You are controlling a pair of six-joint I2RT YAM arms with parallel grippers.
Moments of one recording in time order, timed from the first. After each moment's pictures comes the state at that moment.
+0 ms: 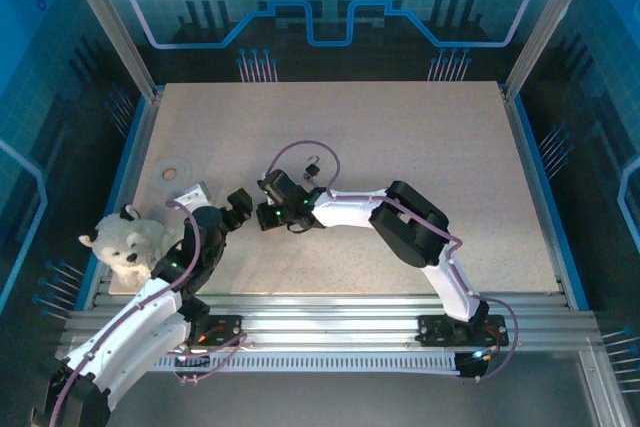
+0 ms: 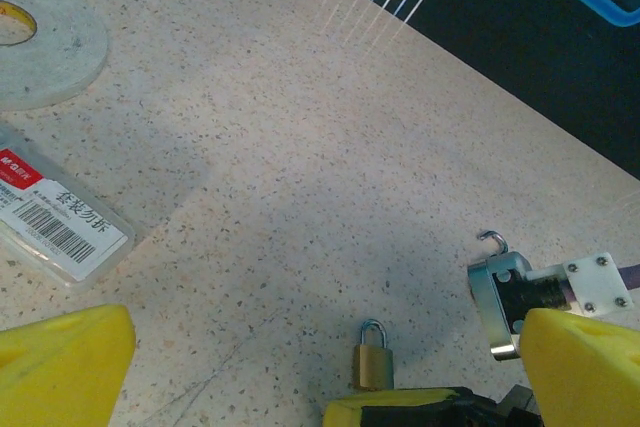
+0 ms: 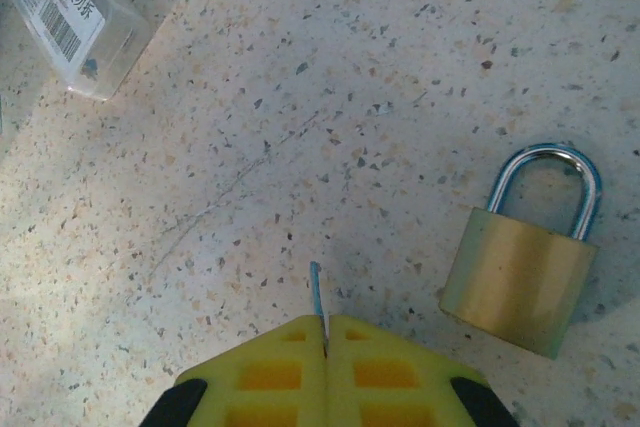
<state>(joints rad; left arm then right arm) -0.40 0.65 0.29 -0.09 -0.44 -0.75 0.97 2.20 1.49 -0.11 -0.10 0.62</state>
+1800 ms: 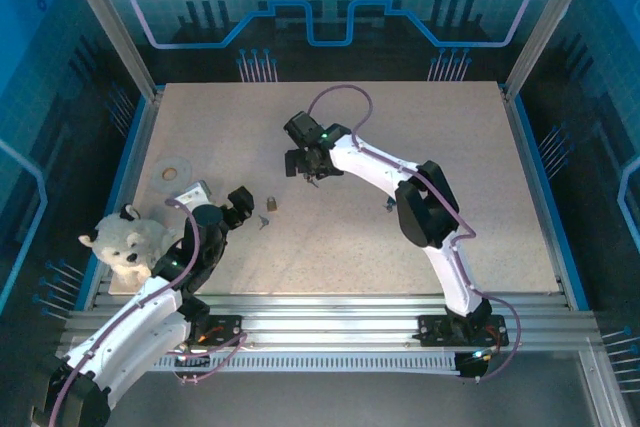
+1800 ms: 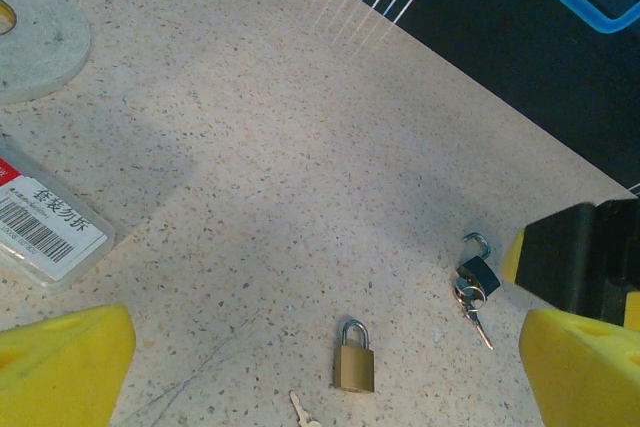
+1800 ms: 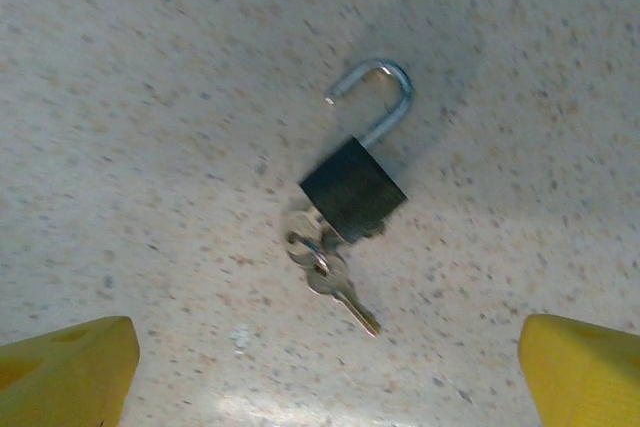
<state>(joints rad) -0.40 0.66 0.31 -0.08 -0.42 -0.77 0.74 2.24 1.94 -0.86 0.18 0.66</state>
